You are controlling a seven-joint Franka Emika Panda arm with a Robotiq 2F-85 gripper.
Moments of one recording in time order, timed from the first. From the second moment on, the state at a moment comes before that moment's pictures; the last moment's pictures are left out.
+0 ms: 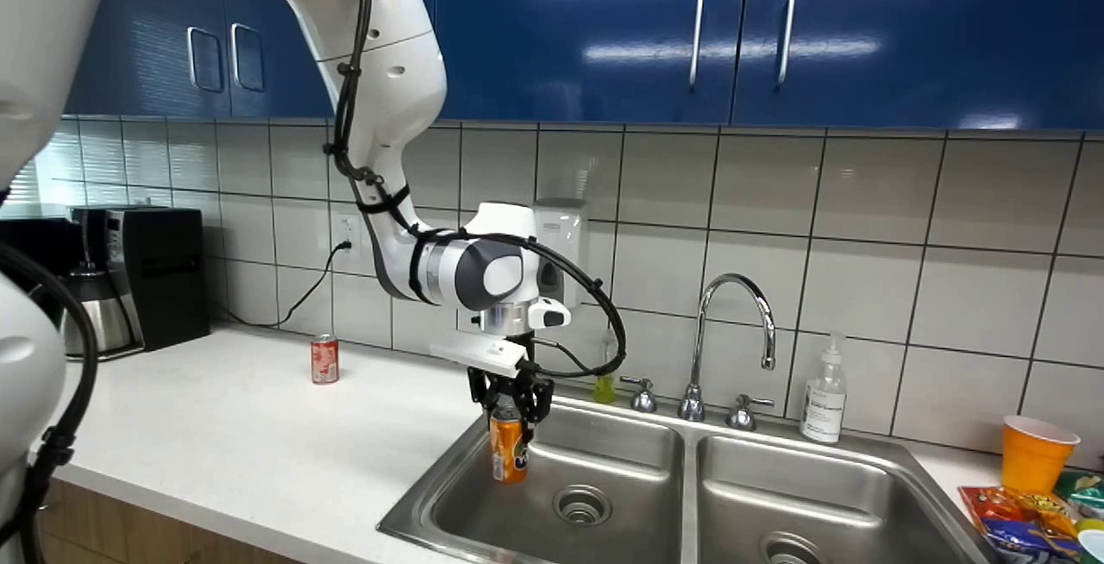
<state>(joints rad) -0.12 0.32 -0.12 -2.33 0.04 2.73 -0.11</state>
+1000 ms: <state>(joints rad) -0.15 0.52 -0.12 -2.23 0.06 2.79 -0.11</state>
